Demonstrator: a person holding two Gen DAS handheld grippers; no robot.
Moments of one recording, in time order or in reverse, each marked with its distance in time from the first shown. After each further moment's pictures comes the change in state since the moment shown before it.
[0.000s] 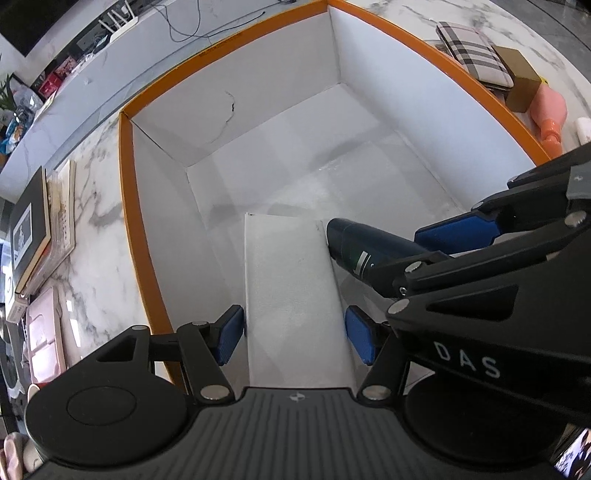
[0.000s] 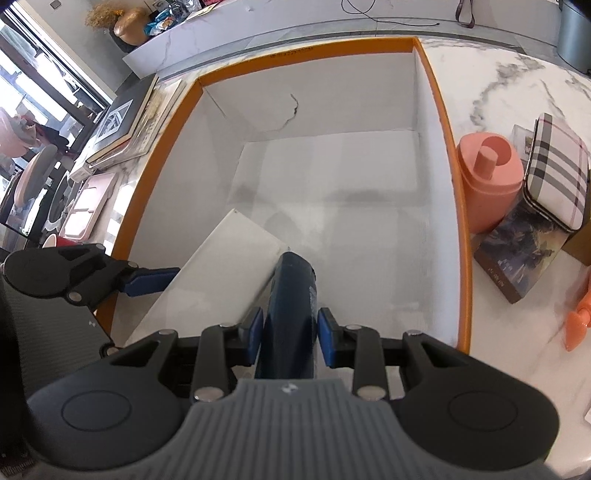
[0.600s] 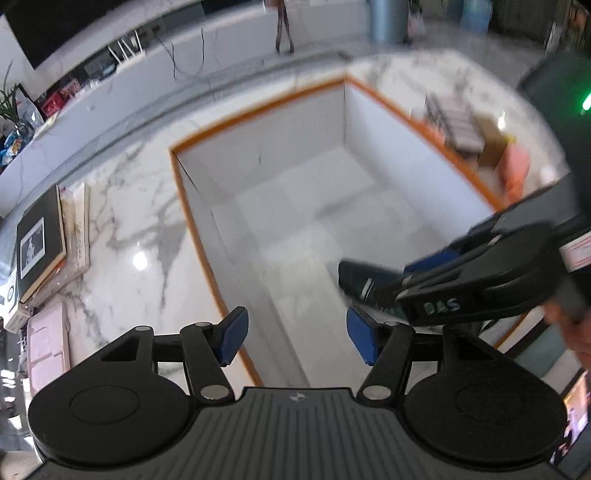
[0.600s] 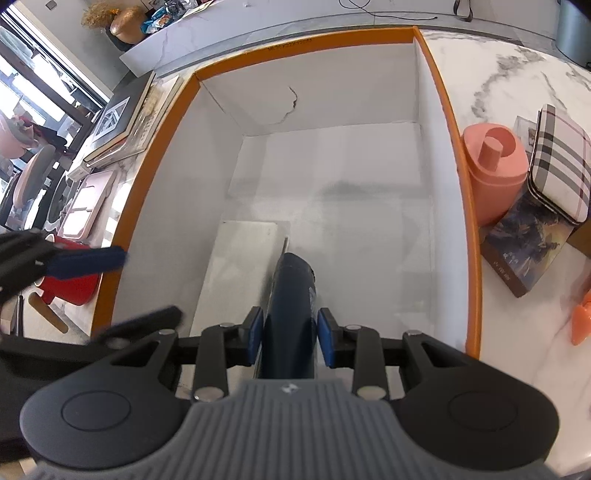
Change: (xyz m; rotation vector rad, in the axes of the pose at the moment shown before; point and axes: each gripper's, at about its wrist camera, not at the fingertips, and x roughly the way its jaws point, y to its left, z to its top) left arm -0.055 0.044 -0.024 -0.068 -0.216 -0.097; right arm 0.006 0.001 0.001 0.009 0.013 -0.006
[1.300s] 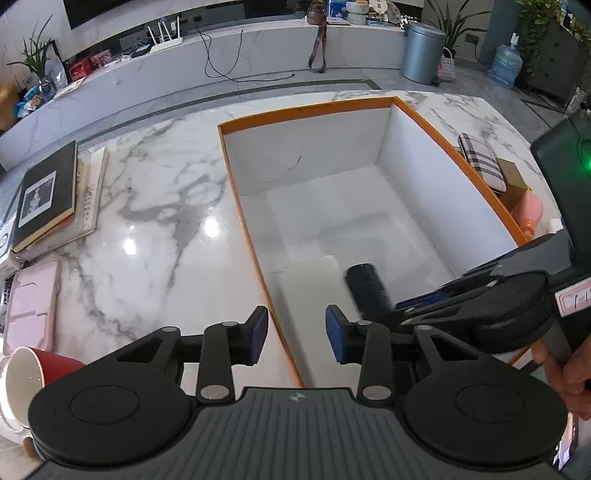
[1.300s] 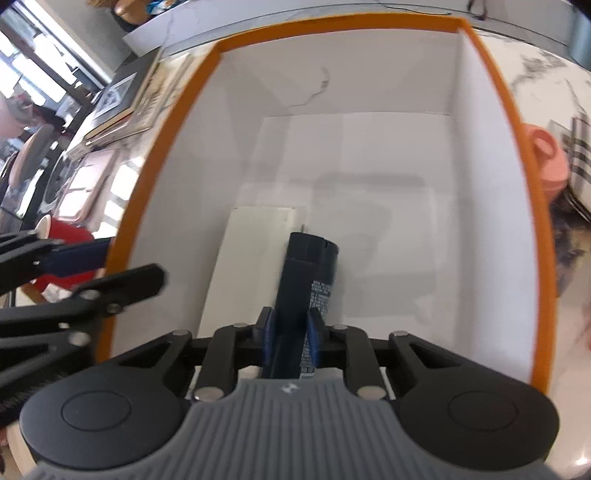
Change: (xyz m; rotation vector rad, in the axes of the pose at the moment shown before) left arm 0.009 0.033 -0.020 -0.166 -0.038 -0.033; right arm 0.022 0.027 0.002 -0.045 0.047 -0.003
